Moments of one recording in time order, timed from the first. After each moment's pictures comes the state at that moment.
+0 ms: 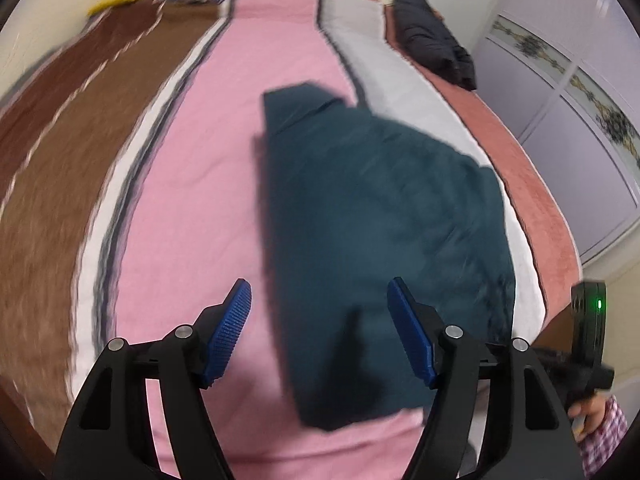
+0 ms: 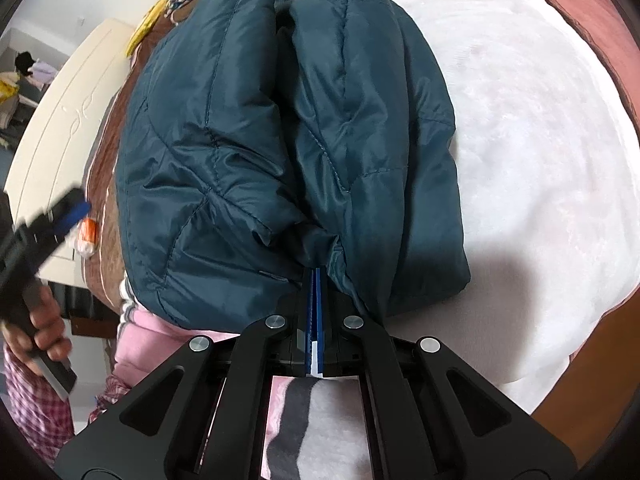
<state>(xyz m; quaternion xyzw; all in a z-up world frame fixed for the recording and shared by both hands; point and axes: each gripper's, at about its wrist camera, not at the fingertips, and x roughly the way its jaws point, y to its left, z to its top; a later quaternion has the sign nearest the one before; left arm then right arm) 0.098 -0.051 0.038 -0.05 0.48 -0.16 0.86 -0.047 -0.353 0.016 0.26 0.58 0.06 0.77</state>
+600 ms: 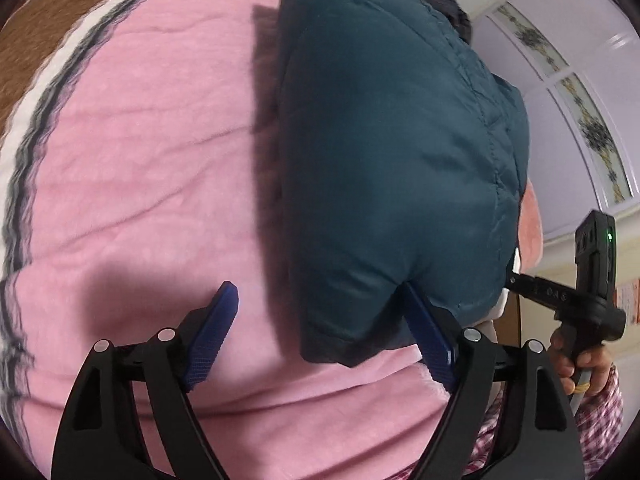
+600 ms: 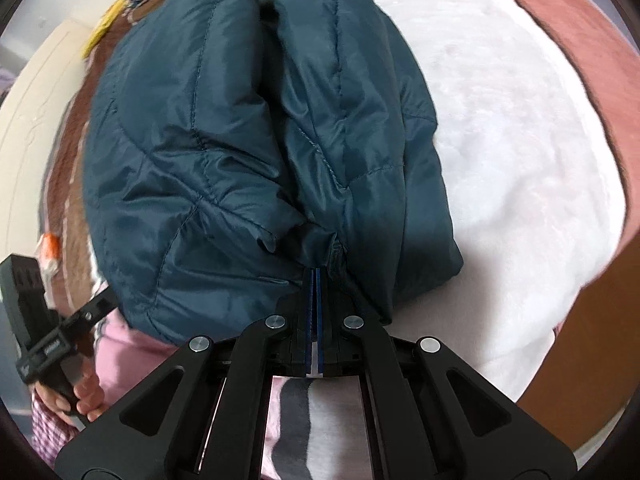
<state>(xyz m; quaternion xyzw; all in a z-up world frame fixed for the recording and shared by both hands) 0.089 -0.035 -0.059 -0.13 0.57 -0.24 0.77 -0.032 -0.309 0.029 0.23 0.60 -0.04 0.76</state>
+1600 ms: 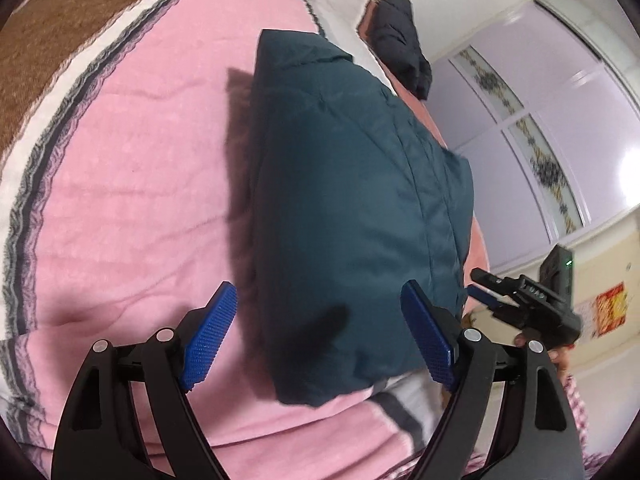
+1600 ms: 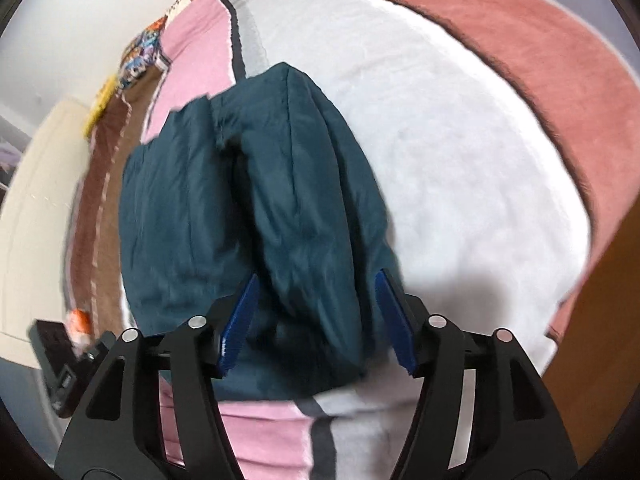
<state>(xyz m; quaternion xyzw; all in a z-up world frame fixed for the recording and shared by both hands) 0.125 -0.009 -0.027 -0.22 0.51 -0.29 0.78 -0.017 -0.343 0.084 0.32 0.51 -0.07 0.80</state>
